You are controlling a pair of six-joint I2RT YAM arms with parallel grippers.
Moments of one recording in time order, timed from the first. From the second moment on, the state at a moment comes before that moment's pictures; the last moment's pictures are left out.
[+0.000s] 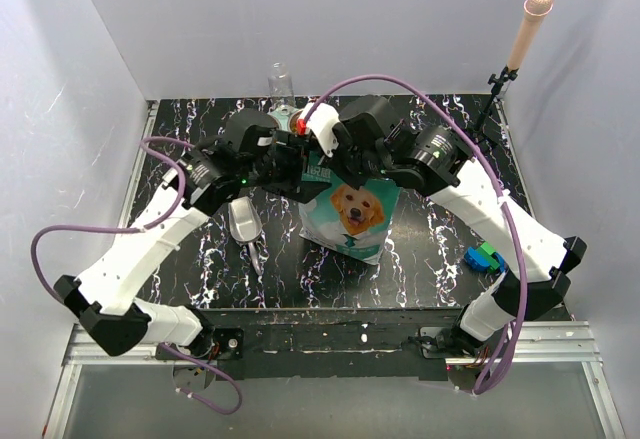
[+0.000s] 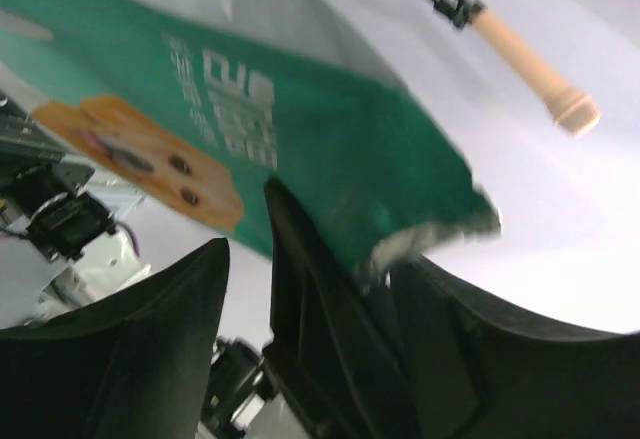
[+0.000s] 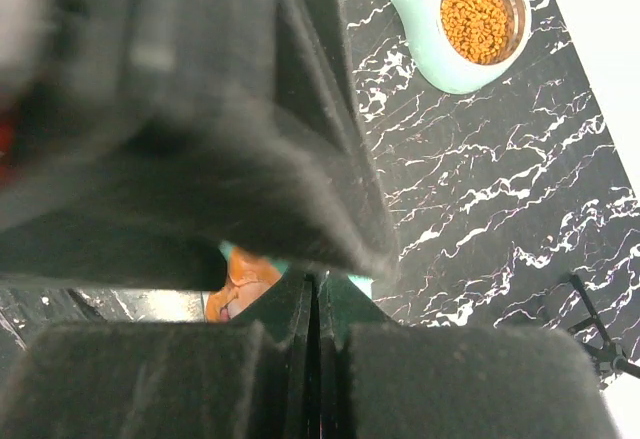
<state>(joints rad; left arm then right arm) -0.73 1.30 1.60 -0.88 0.14 -1.91 0.98 1.56 1.99 -1.11 0.09 -0.26</state>
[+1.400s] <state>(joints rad) -0.75 1.32 1.58 -0.86 -0.20 -1.82 1.00 1.39 1.79 -1.03 0.14 -0.47</state>
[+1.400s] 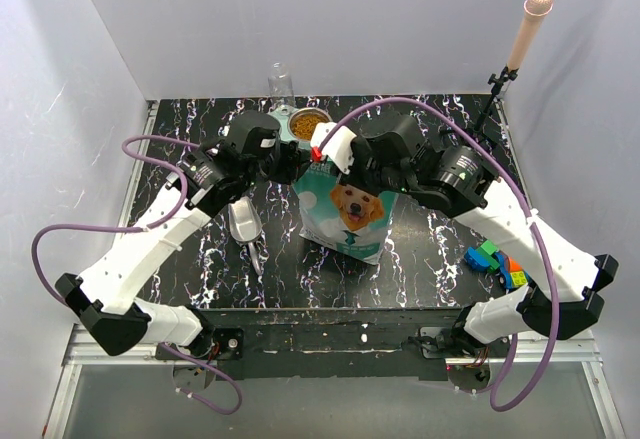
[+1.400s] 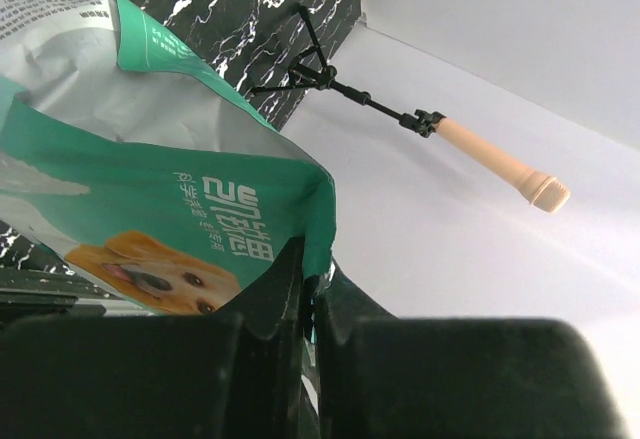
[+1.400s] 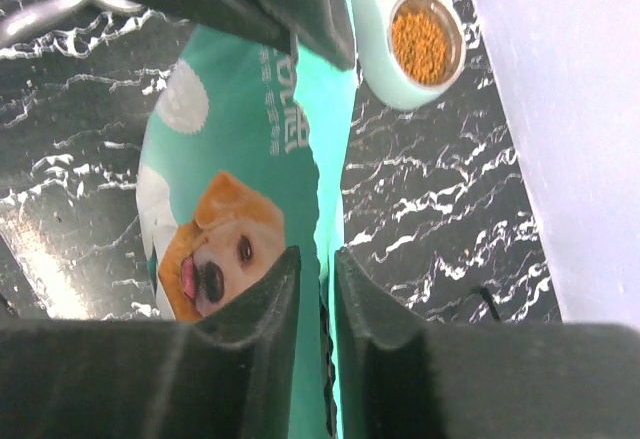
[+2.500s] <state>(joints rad) -0.74 1.35 1.63 -0.95 -0.24 -1.81 1.07 1.49 1.81 -0.85 0.17 -0.59</state>
